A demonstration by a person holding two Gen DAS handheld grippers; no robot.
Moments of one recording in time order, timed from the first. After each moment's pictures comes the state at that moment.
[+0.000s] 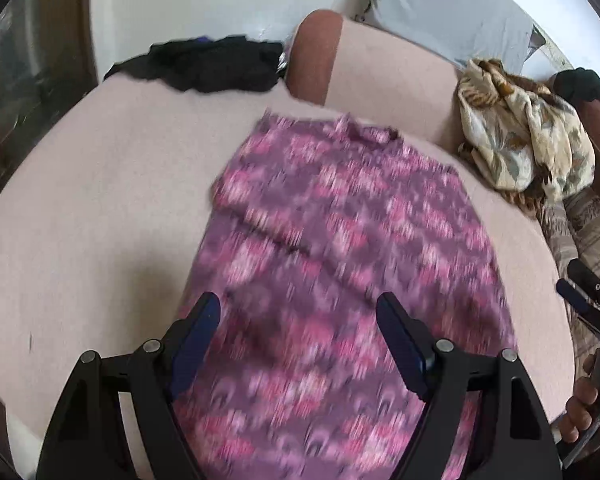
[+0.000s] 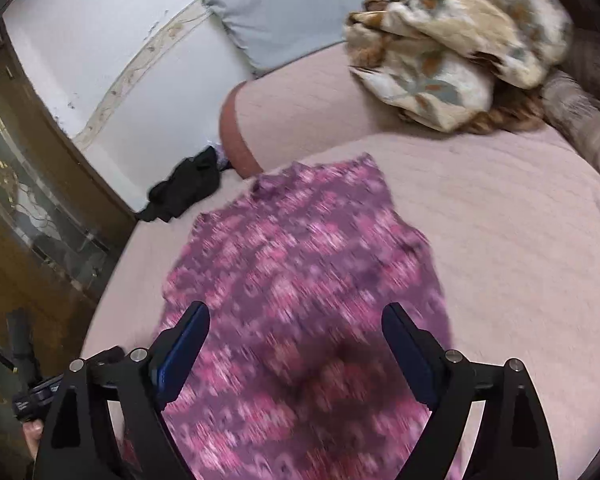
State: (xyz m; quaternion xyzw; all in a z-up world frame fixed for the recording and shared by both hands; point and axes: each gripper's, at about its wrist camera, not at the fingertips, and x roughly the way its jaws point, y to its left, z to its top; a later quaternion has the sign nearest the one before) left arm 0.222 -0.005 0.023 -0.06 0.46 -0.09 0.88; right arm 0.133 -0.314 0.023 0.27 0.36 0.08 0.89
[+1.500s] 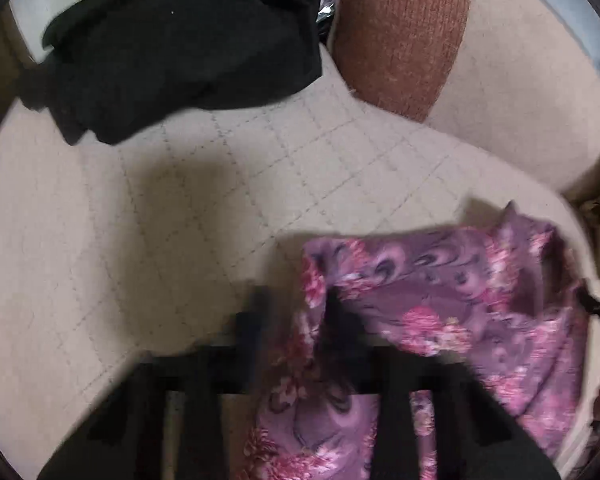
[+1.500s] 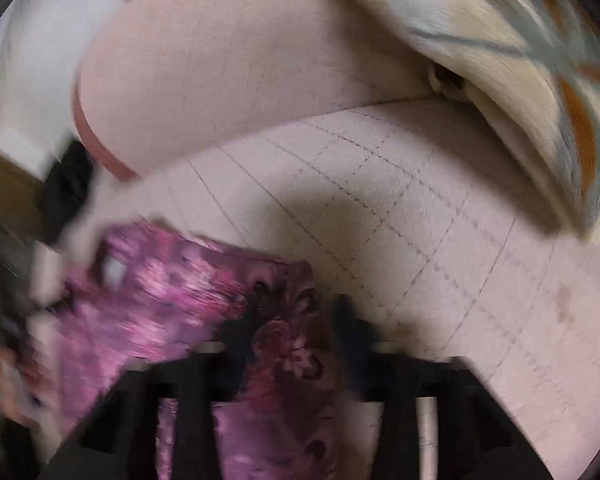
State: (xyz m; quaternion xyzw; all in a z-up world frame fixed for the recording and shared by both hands) left arm 0.579 -0.002 -0.078 -0.05 0.59 -0.07 0.80; right arm 0.457 -0.389 -0.100 0.15 0.55 0.03 0.82
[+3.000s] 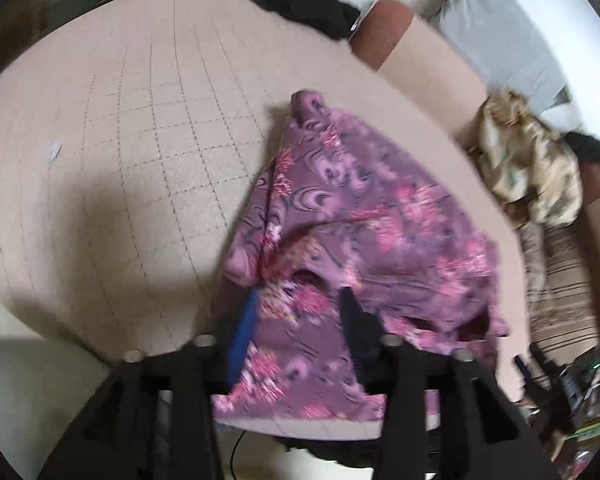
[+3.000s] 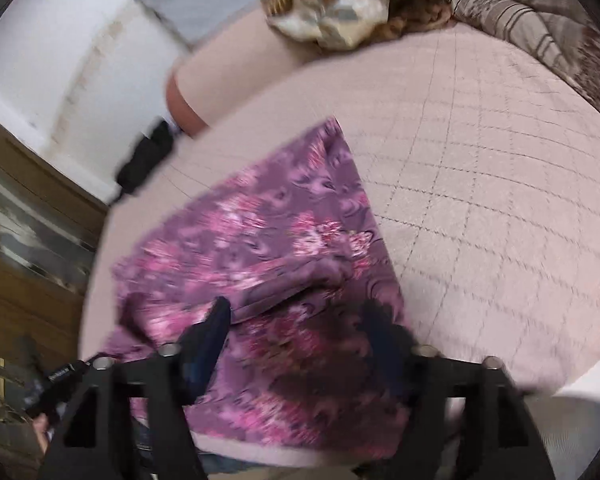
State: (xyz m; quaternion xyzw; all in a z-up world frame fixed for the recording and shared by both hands) left arm 0.111 0.121 -0.022 -0.22 0.51 -0.09 0.82; right arm -0.036 -0.352 -0.032 0.35 0.41 0.03 0.84
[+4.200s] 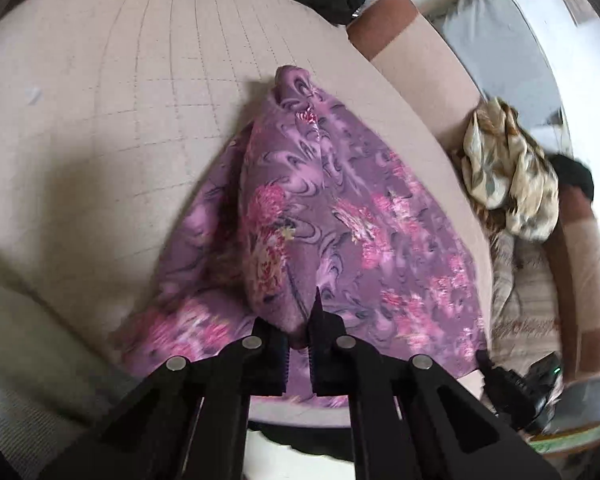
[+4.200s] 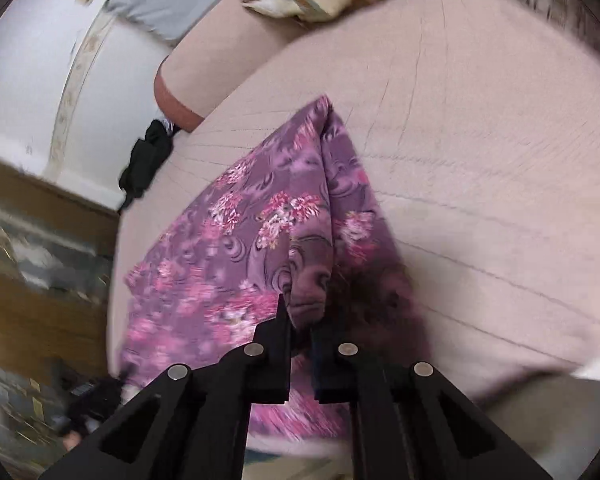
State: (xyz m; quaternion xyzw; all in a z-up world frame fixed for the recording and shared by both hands) left arm 0.099 0.110 -0.043 -0.27 0.54 -0.10 0.79; right arm -0.011 -0.356 -0.046 0.36 0.47 0.01 0.80
